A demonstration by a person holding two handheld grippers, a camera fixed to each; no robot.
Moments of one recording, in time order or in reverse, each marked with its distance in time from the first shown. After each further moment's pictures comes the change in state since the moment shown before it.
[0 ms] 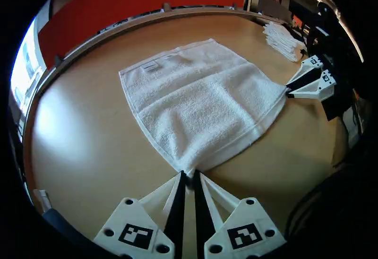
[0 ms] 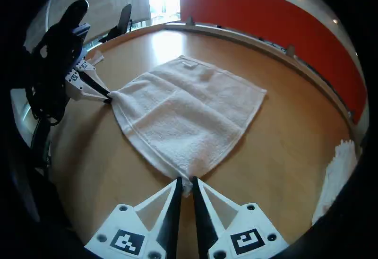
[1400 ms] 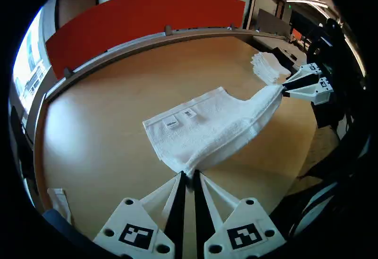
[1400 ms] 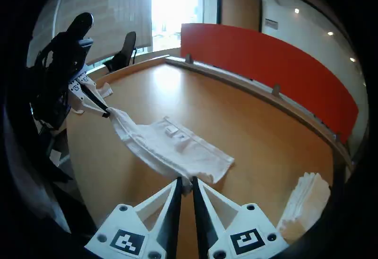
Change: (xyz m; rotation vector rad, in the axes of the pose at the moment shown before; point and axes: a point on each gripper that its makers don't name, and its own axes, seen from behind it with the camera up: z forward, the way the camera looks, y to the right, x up) left arm 0.066 0.023 -0.124 -0.025 0.052 -0.046; right arm 0.089 -0.002 -0.117 -0.037 0.170 -0.032
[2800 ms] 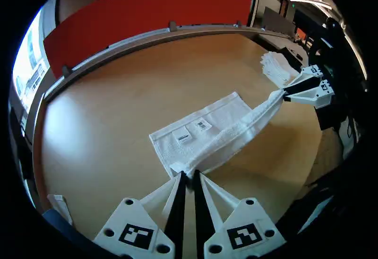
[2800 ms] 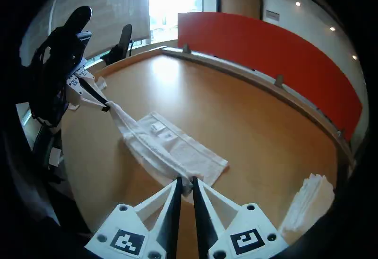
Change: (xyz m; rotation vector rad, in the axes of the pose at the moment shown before) left arm 0.016 -0.021 0.040 0.020 -0.026 -0.013; right arm -0.012 0.028 0.038 0.016 -0.066 0.011
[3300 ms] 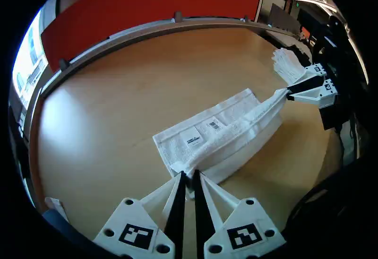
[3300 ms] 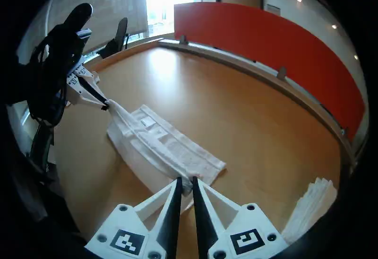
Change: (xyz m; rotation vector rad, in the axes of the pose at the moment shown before) left arm -0.001 -0.020 0.044 0.005 -0.044 -0.017; right arm -0.008 0.021 0.038 0.004 -0.049 0.005
